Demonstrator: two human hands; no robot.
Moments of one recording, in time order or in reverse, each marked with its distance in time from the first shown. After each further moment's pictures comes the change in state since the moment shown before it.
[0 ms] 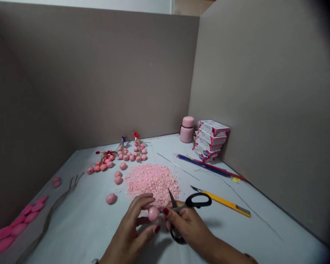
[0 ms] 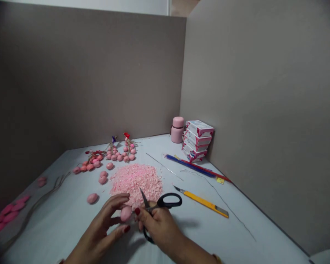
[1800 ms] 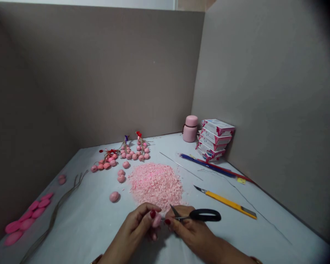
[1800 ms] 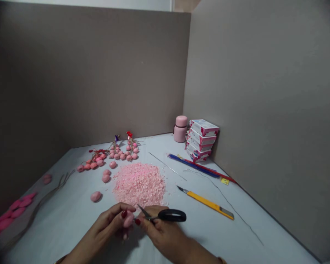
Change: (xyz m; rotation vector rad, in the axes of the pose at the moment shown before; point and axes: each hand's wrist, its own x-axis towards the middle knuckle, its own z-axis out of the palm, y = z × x) left_hand 0.007 0.001 0.004 -0.260 -0.063 -0.321; right_hand -0.002 -0.002 -0.009 -0.304 -0.129 -0.308
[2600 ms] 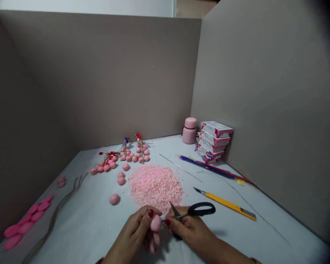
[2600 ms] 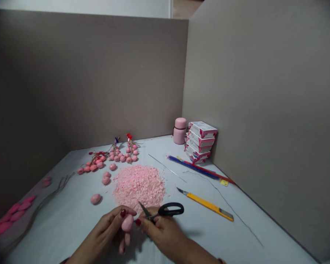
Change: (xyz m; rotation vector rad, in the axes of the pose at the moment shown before) left_hand -0.002 0.003 0.003 -0.008 -0.014 -0.068; right_hand -0.002 0.001 0.003 0.313 0.012 0.233
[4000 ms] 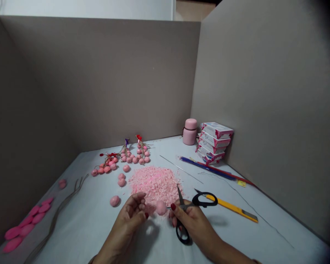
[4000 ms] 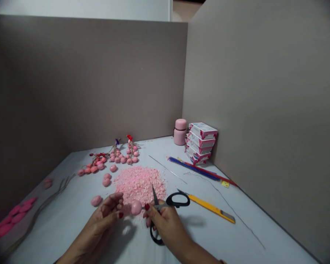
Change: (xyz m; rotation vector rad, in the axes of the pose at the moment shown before) left_hand 0.004 0.001 -0.010 -0.422 0.394 0.062; right_hand 0.010 0.010 0.002 0.182 0.238 0.199
